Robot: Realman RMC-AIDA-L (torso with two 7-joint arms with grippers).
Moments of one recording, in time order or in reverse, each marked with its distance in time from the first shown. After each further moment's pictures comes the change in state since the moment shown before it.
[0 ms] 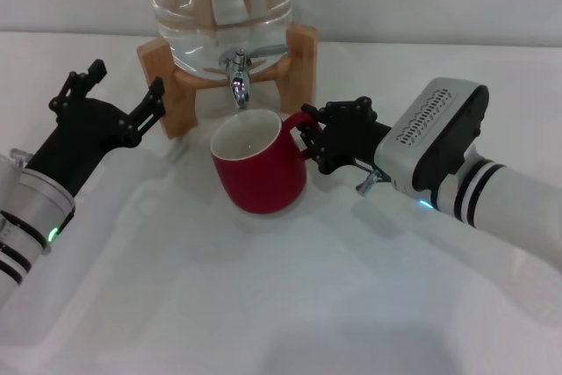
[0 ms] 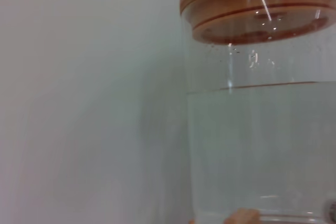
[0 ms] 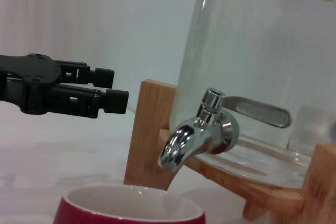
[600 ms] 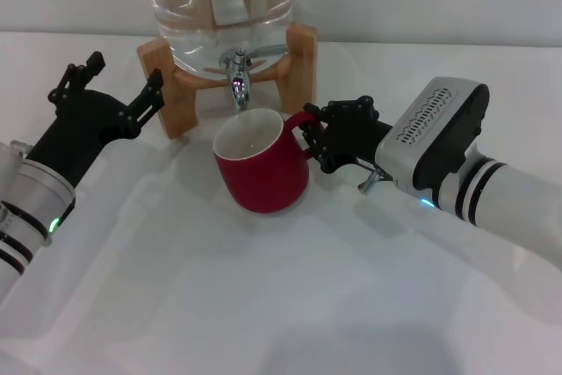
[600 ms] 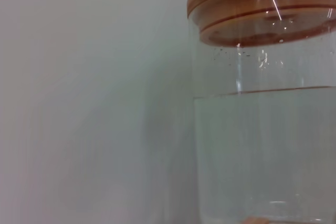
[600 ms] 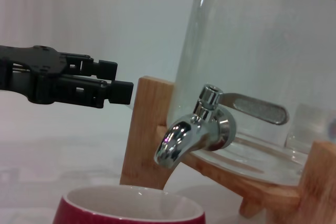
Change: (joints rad) left arm -0.019 0.000 -0.020 -0.002 0.000 0.015 0.001; right arm 0.004 0.000 -0.001 -0.009 0.000 0.003 -0.002
